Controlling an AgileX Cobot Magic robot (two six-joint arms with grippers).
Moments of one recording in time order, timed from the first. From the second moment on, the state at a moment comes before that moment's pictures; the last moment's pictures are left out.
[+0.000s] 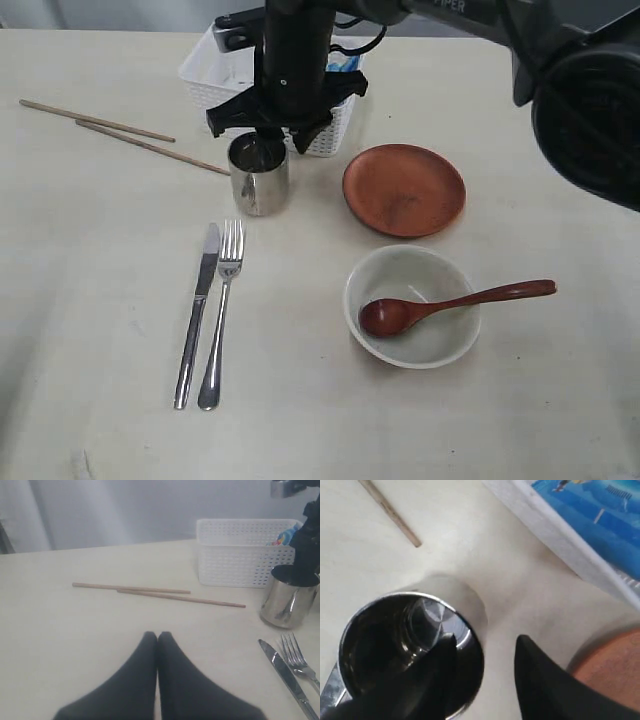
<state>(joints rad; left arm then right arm) -0.16 0.01 0.00 0.05 0.33 -0.03 0.70 2.29 -1.98 0.00 1.13 0.19</state>
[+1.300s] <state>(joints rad) -0.16 0.01 0.00 0.05 0.33 -0.03 0.54 2.40 -2.24 0.02 1.15 0.34</state>
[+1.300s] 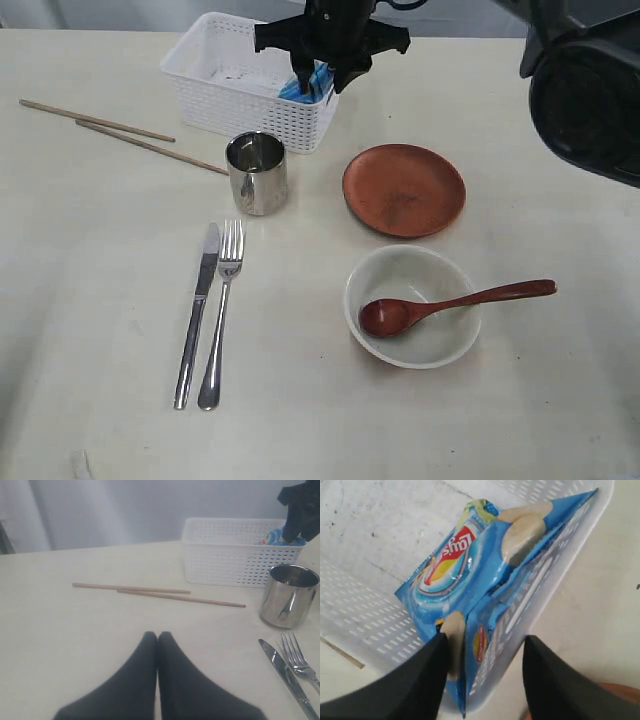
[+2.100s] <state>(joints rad) -0.16 0.01 0.00 0.05 0.33 -0.03 0.54 2.42 -2.29 0.07 1.15 0.32</state>
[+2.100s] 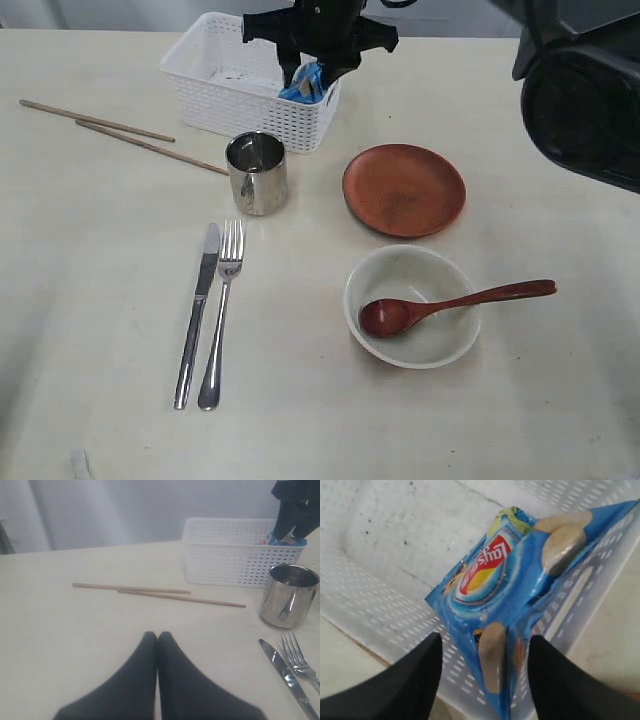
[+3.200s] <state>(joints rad) -0.16 0.01 0.00 0.05 0.33 -0.03 0.54 2.35 -2.43 0.02 1.21 0.20</state>
